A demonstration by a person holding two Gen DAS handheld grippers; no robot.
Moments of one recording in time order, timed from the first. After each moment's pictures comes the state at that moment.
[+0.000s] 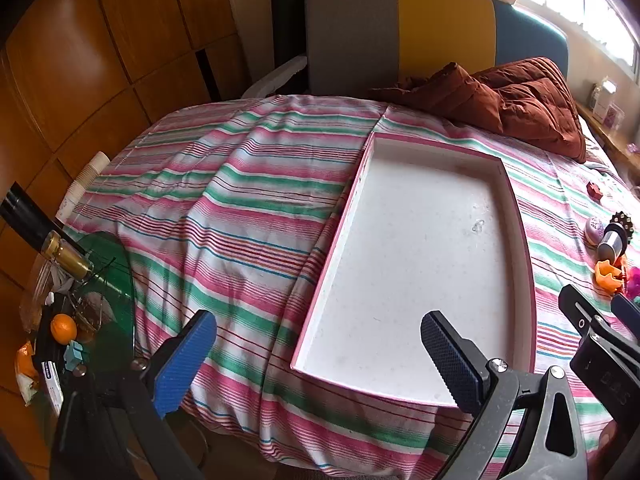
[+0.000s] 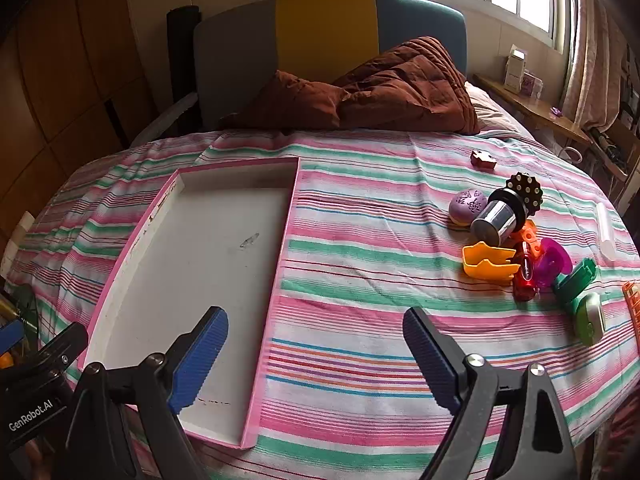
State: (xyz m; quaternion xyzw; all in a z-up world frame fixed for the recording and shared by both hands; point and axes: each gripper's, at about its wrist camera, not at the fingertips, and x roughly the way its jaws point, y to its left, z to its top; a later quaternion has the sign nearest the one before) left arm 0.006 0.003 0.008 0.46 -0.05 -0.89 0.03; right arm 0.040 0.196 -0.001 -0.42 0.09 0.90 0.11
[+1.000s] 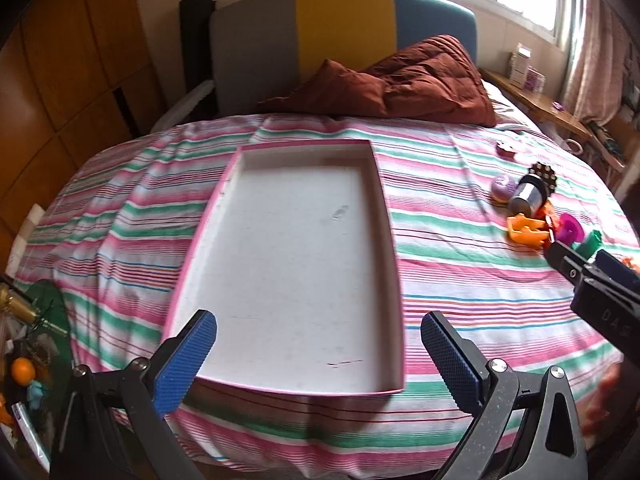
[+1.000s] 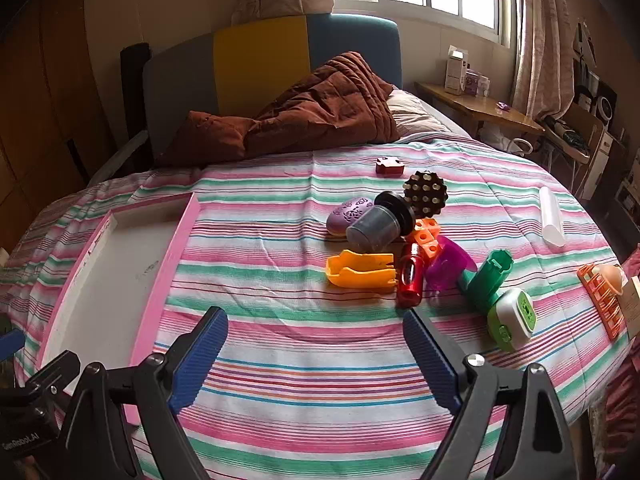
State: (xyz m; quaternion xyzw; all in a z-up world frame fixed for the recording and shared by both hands) left arm 0.035 0.098 0.009 0.44 -0.09 -0.89 -0.12; right arm 0.098 0.302 0.007 -0.38 0.10 0.90 0.17
